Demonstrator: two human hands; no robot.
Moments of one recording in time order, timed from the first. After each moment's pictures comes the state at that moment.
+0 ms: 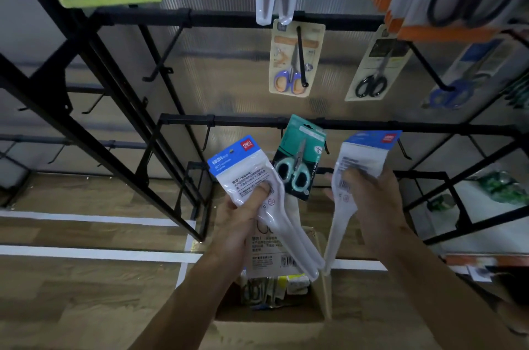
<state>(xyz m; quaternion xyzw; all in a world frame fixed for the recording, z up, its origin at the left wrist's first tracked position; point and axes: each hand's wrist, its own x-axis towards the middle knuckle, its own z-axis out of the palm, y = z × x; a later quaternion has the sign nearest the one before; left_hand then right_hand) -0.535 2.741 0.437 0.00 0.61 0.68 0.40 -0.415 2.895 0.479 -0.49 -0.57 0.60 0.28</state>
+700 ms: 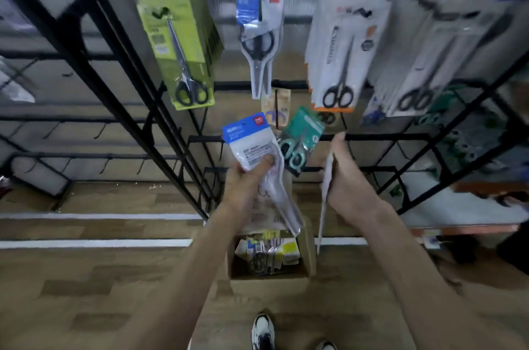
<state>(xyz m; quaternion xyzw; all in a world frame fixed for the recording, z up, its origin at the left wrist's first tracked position) -0.490 2.702 0.657 0.11 0.60 0.70 0.37 -0.357 2.813 0.720 -0.36 -0.44 0.80 0.18</state>
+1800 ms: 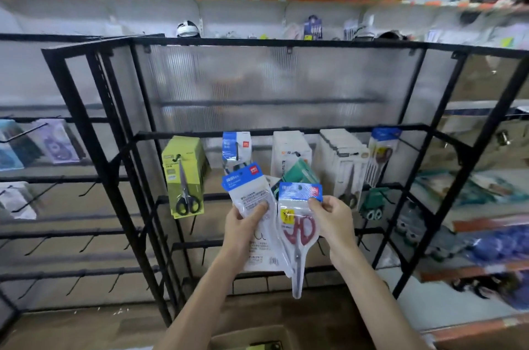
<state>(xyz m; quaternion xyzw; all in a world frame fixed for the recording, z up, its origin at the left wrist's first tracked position) -0.462 2.730 0.795 0.20 0.55 0.74 0.34 -0.308 2.818 0.838 -0.42 -0.59 0.55 0.41</state>
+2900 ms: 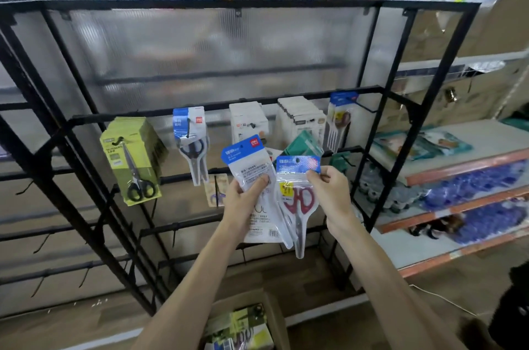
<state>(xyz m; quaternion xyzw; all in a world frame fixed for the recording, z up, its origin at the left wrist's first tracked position) -0.400 2.781 0.792 0.28 0.53 0.70 0.39 -0.245 2.863 0.825 -0.47 -0.56 0.51 0.45</state>
